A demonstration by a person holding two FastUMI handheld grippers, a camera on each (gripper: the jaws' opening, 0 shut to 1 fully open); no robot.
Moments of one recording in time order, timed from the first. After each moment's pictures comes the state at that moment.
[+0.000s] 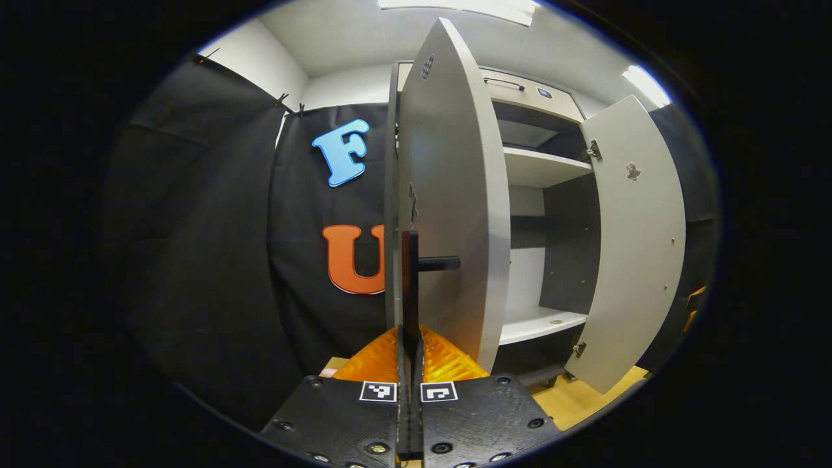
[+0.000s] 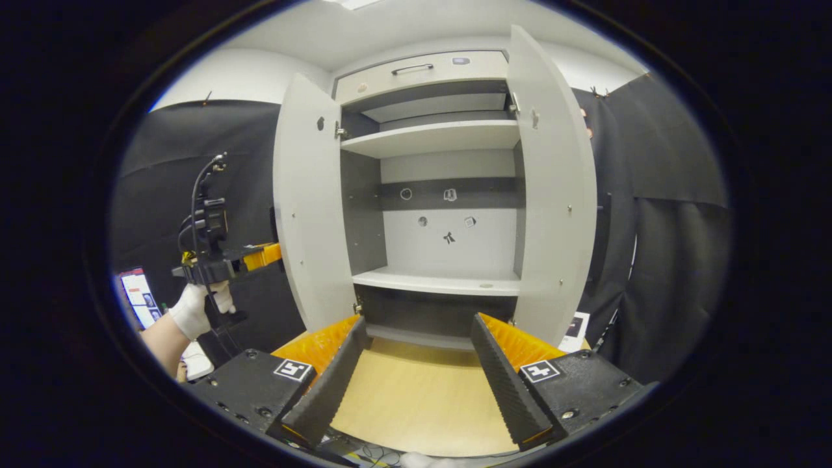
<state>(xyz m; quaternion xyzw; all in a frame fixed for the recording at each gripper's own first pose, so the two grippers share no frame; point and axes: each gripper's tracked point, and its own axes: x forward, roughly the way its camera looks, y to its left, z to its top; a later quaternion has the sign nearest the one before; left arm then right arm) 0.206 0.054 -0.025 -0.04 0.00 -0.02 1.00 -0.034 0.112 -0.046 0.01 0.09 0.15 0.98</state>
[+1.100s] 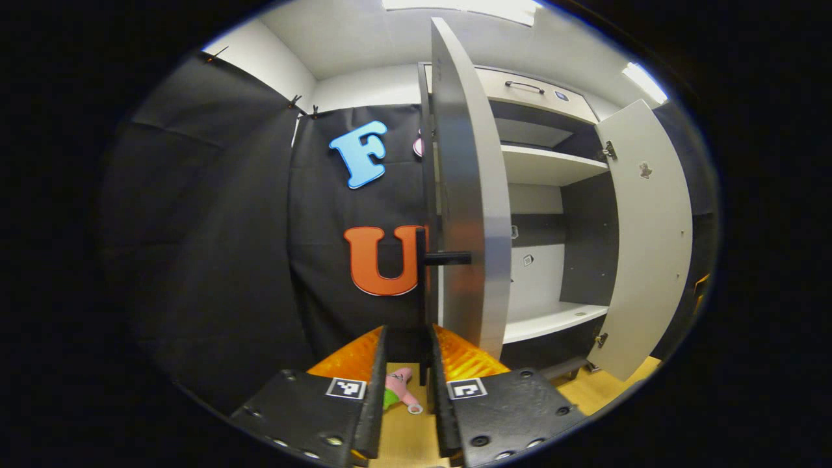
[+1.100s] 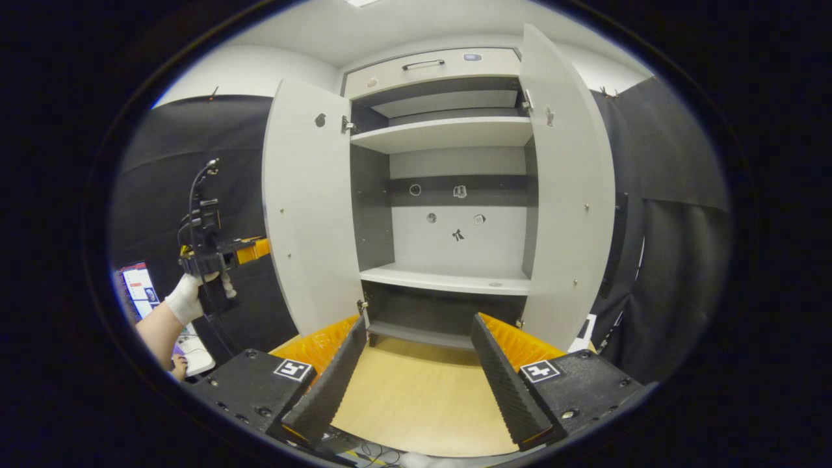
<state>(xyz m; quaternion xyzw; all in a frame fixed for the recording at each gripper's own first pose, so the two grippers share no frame) 0.203 0.091 -0.032 -0.04 0.00 0.01 1.00 -0.033 0.122 -0.050 0.00 0.09 0.17 0.98</state>
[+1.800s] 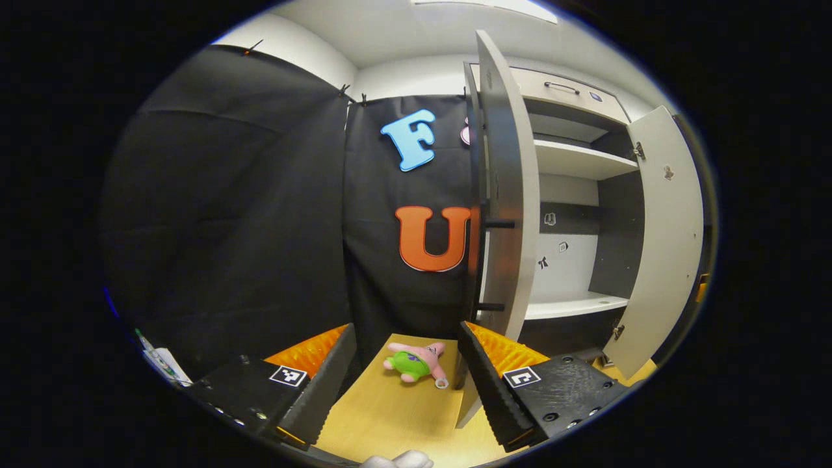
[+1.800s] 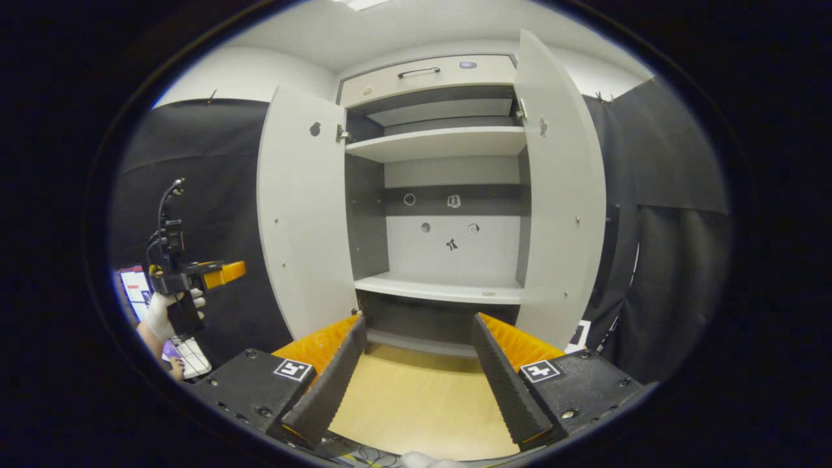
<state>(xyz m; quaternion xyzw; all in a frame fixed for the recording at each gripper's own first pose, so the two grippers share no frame) 0.155 0.110 -0.043 -0.05 0.04 0.09 0.99 -0.030 0.116 -0.032 0.00 0.07 0.15 0.99</state>
